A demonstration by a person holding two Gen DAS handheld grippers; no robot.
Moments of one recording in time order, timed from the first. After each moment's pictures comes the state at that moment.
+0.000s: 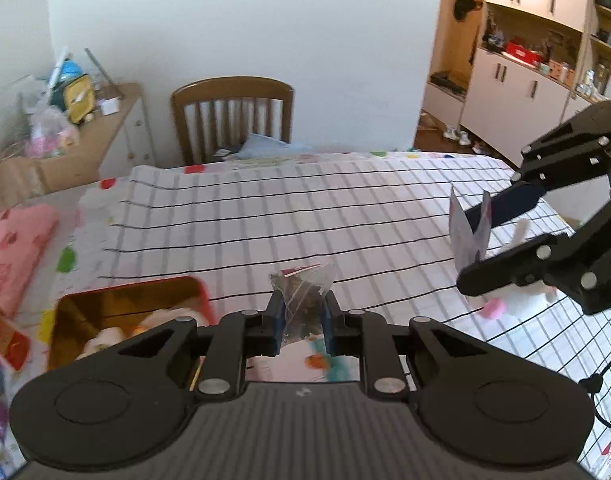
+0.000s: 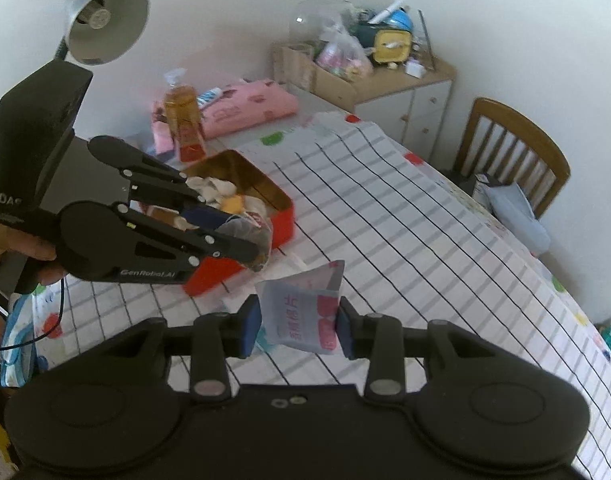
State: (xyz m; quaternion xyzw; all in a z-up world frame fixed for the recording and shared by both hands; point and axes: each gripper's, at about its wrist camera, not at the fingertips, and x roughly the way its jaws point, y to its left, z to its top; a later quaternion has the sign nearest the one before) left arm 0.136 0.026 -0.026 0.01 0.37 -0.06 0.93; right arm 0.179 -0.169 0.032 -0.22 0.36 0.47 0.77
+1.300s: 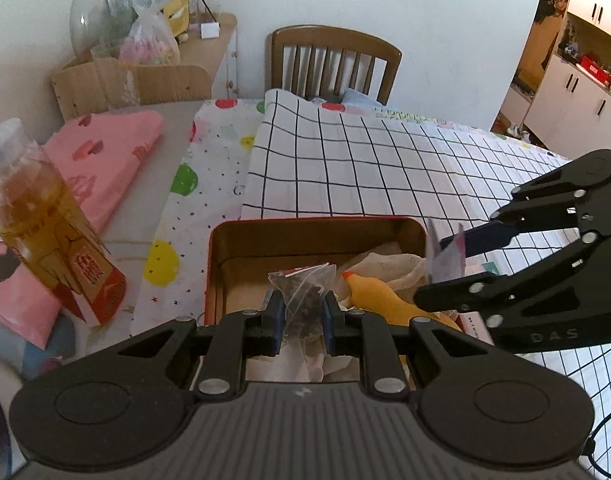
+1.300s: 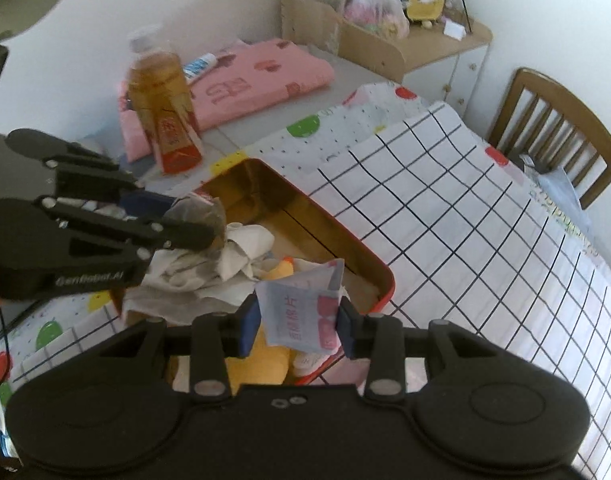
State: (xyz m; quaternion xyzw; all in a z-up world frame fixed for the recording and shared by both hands) left arm 0.147 0.199 -0.080 -0.05 0.43 0.01 0.90; right arm 0.205 0.036 -0.052 -0.23 0.42 0.43 0.76
